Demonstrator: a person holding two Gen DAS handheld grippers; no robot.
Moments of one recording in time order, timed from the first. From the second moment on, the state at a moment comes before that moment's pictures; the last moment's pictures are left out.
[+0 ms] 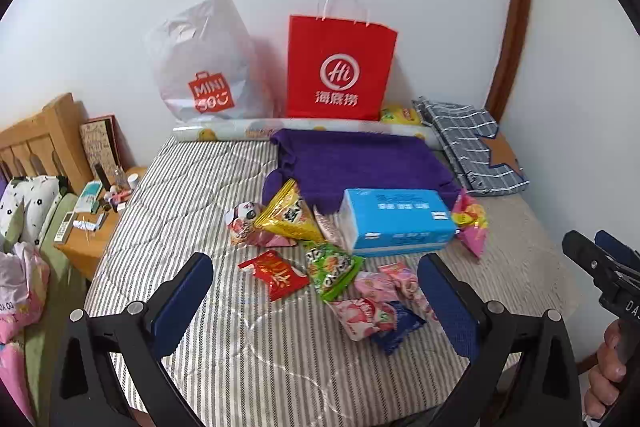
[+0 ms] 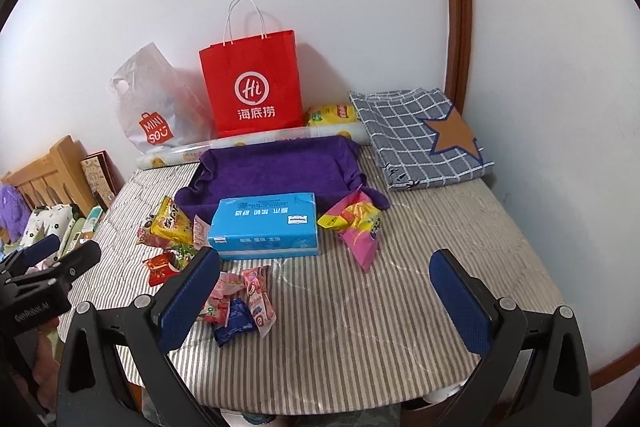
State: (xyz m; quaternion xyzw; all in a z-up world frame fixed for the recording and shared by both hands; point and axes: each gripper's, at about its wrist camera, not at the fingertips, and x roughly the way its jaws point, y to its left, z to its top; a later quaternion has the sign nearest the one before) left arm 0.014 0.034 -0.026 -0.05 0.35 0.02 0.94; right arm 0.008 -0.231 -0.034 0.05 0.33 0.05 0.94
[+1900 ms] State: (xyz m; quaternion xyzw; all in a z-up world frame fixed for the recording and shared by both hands) left arm 0.140 0.108 -0.114 -0.09 0.45 0.07 0.88; right arm 0.181 -0.244 -0.182 -0.04 0.38 0.06 0.92
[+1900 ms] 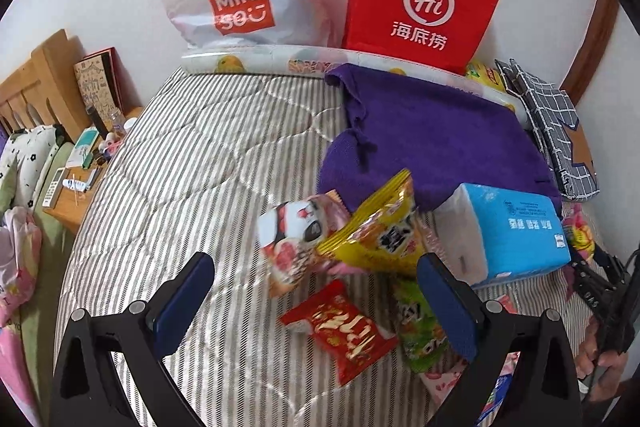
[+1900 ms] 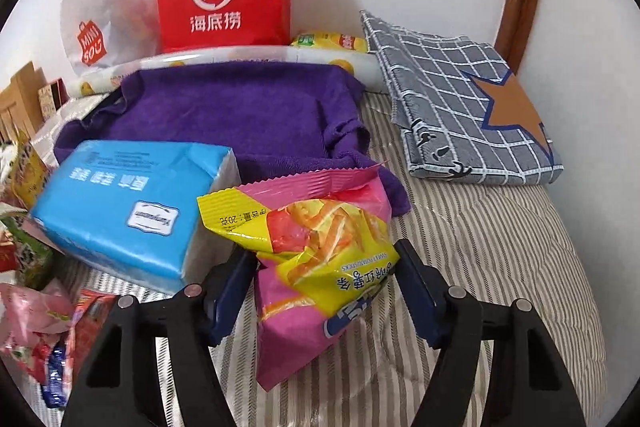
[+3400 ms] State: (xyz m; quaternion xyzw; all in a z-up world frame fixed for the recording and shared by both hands) left arm 0.130 0.085 -0.166 -0.05 0.51 -0.08 0.85; right arm 0.068 -0.212 -0.128 0.02 0.37 -0.04 0.93
